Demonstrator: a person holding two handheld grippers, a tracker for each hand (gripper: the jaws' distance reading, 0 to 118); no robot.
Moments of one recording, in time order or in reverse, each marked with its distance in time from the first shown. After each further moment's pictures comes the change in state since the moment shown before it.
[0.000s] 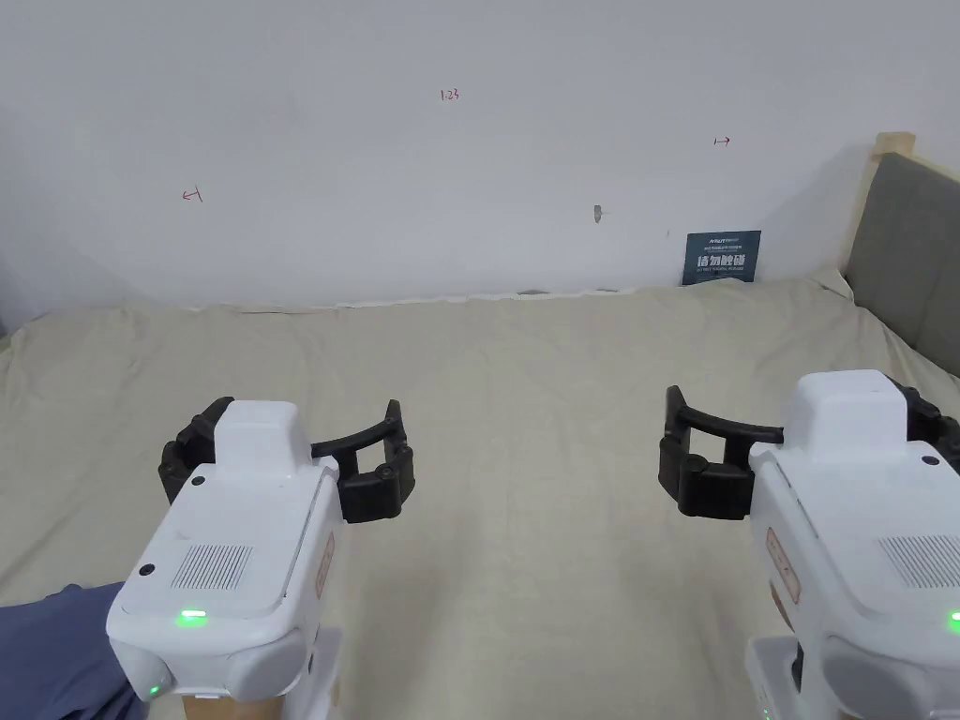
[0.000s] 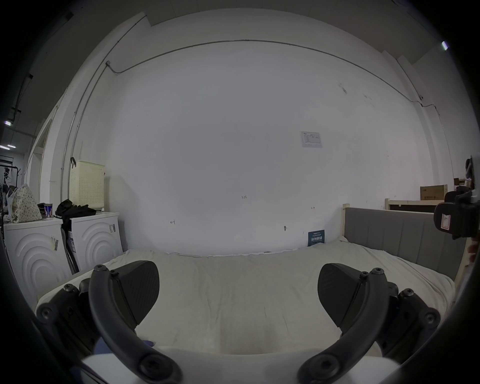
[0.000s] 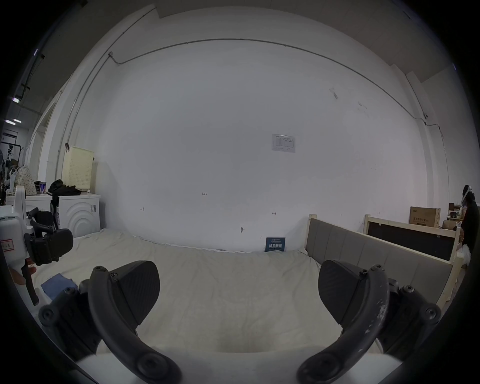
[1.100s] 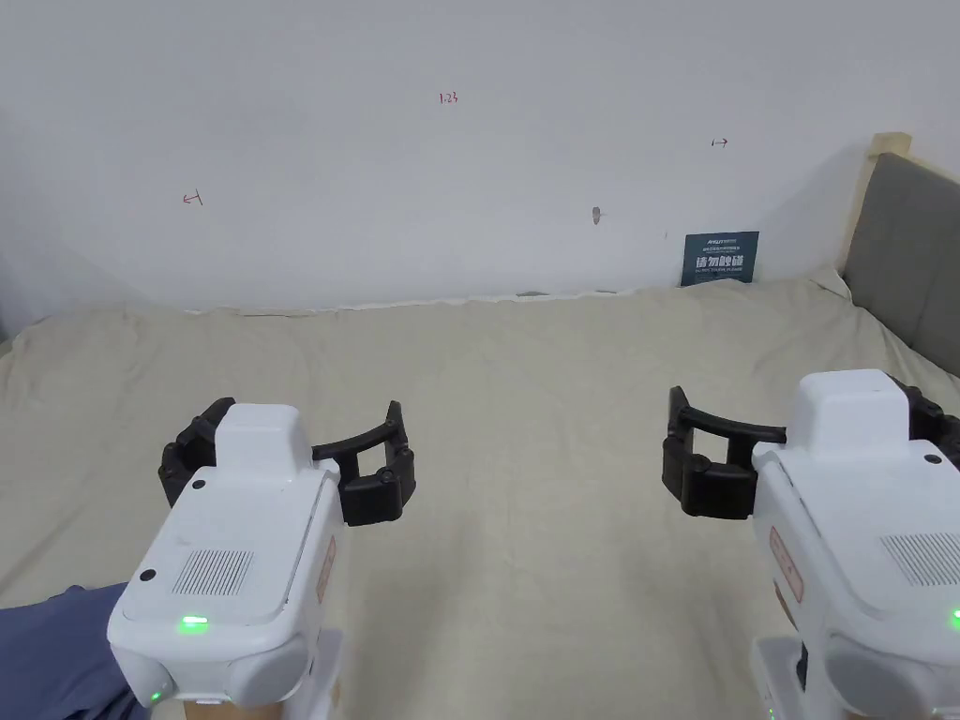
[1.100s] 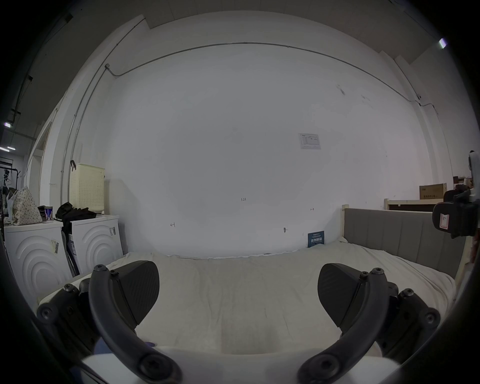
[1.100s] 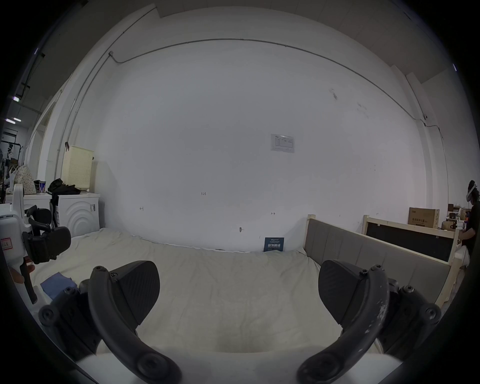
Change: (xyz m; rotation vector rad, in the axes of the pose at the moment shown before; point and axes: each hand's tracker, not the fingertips) left arm 0.001 0.001 0.006 0.015 -0.001 -0.007; right arm 0.001 0.001 0.005 0.000 -0.005 0.005
